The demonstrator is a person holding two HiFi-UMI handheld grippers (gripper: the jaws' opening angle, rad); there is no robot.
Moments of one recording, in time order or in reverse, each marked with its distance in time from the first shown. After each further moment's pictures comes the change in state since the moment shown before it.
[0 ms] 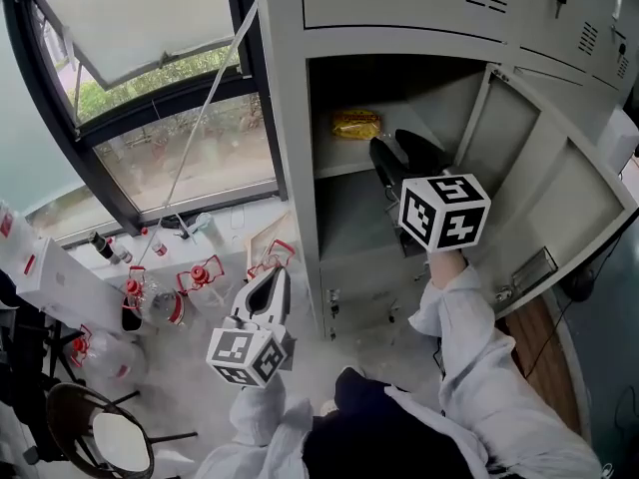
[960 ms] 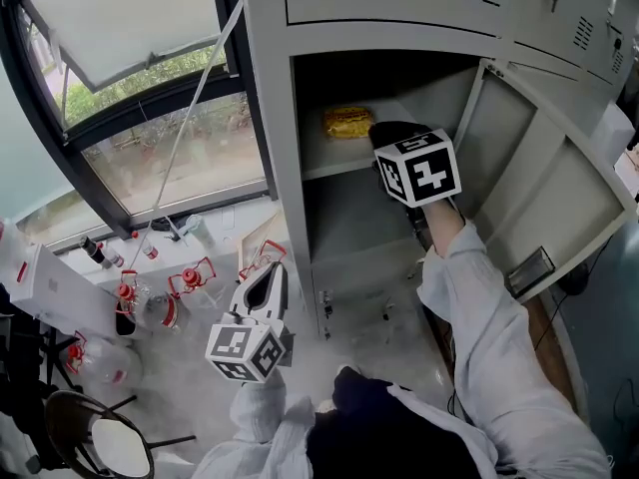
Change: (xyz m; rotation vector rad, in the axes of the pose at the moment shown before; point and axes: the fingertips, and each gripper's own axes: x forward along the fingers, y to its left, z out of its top) left arm 0.022 0.000 -0.008 -0.023 0.010 -0.015; right arm 0.045 -0.032 -0.032 -0.225 0.323 -0.029
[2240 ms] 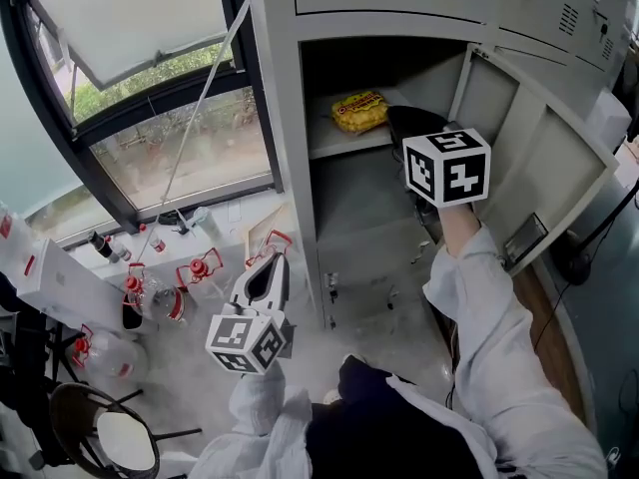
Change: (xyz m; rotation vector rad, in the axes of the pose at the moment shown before) left arm -0.037 -0.011 0.009 0.039 -0.005 -0.014; right arm -0.071 0.004 0.028 0.097 -0.197 -0.032
